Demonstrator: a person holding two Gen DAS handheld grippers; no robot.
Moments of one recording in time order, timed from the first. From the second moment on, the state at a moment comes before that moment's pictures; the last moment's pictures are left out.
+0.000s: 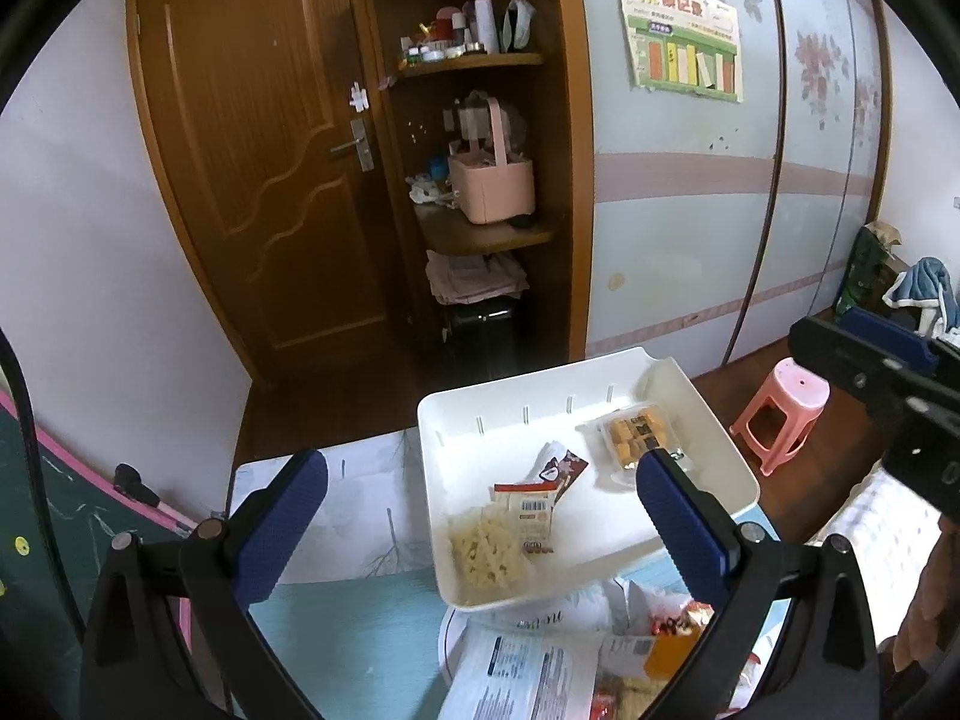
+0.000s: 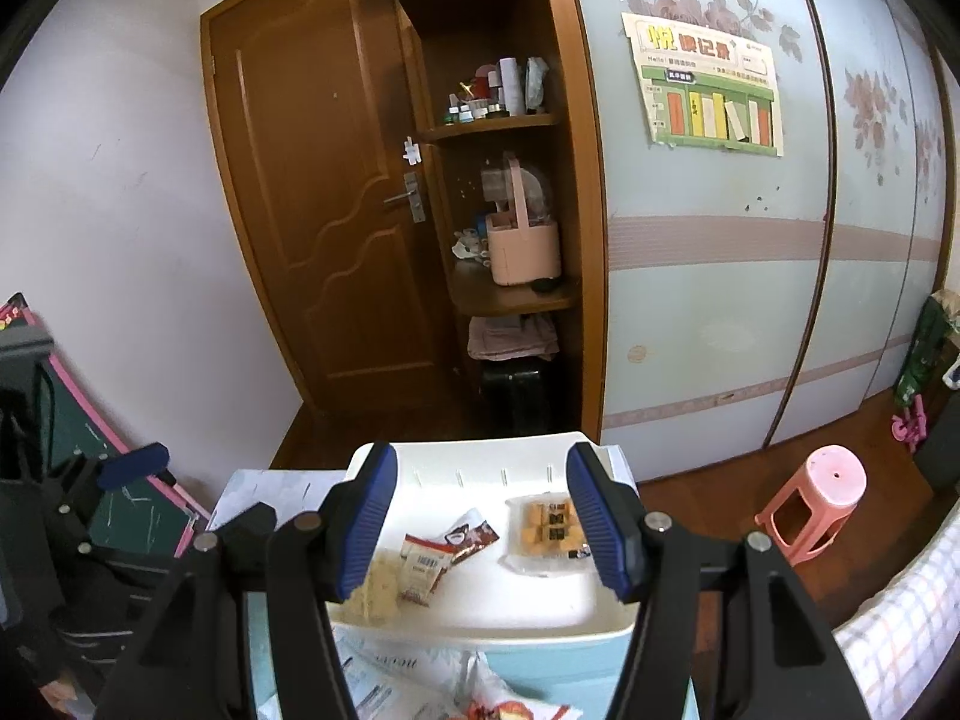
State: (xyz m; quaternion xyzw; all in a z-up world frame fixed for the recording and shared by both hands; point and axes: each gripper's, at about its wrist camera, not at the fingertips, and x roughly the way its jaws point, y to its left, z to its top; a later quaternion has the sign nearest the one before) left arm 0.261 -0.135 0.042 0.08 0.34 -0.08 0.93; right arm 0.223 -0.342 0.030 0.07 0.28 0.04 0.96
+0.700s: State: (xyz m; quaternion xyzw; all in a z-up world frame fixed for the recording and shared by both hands) left arm 0.132 -0.077 -0.009 0.09 0.38 -0.10 0.91; right arm 0.101 -0.312 -0.038 0.02 0.37 0.09 0.92
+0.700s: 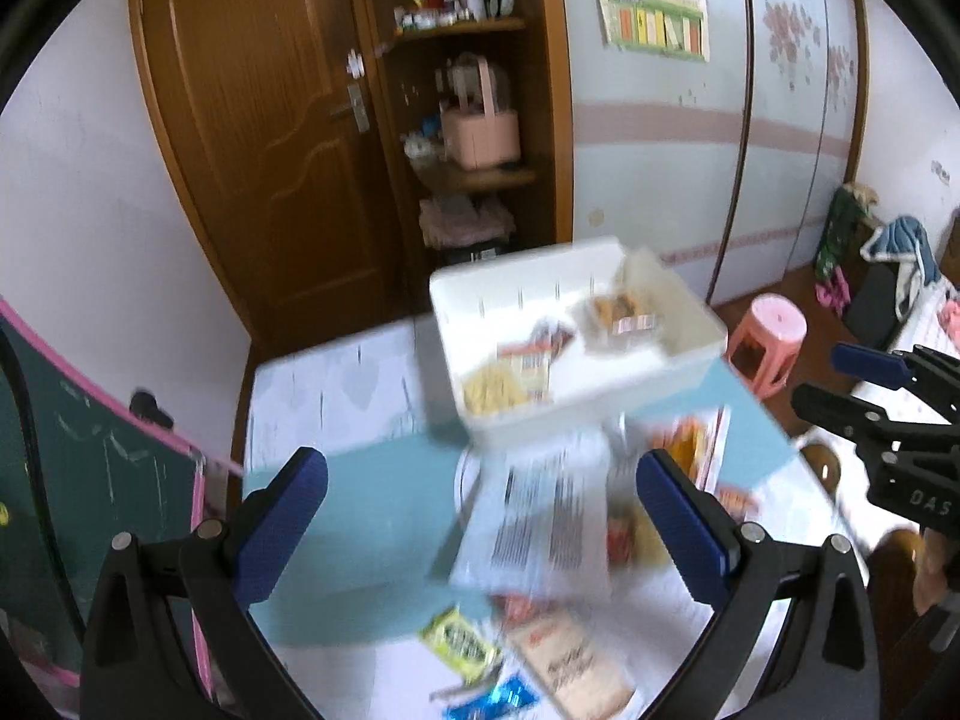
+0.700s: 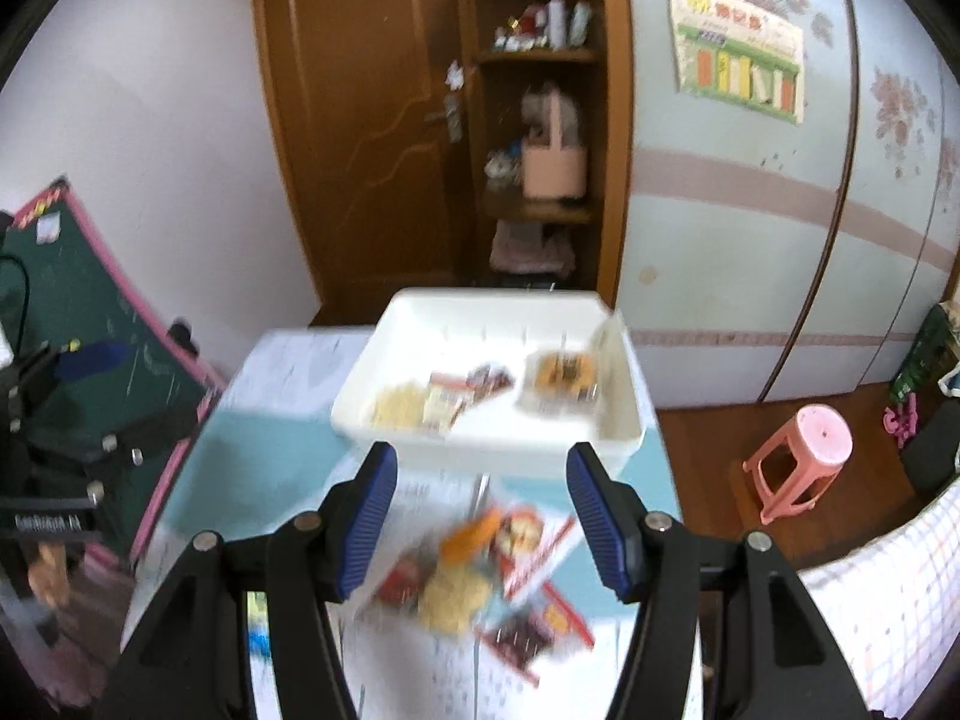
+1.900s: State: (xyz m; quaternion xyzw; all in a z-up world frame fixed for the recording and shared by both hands) left arm 0.056 -0.046 -0.219 0.25 0.52 -0.22 0.79; right arm 0.057 -0.173 -0.246 -0.07 0.52 0.19 0.83
